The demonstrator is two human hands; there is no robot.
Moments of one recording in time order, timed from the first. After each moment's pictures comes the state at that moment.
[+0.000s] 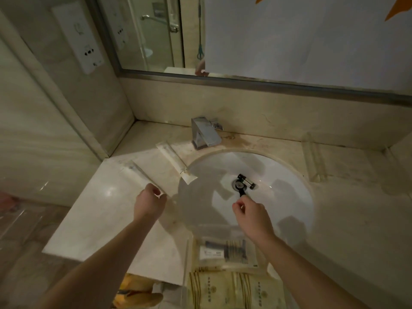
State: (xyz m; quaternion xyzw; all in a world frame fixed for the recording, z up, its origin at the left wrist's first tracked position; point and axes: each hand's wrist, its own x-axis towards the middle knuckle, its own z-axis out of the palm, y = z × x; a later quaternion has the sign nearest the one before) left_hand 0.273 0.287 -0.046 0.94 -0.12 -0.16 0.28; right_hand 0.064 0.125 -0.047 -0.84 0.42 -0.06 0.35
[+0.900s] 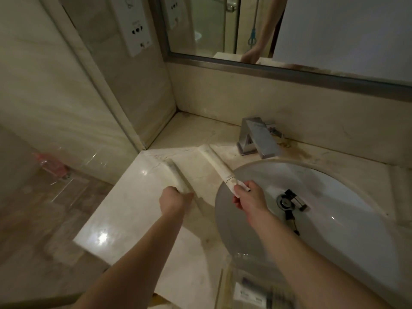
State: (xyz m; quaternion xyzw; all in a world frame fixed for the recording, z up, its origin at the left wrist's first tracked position) left_hand 0.340 0.274 -0.069 0.88 0.14 -0.23 0.38; right_hand 0.249 0.117 -0.095 -0.58 0.45 -0.08 0.68
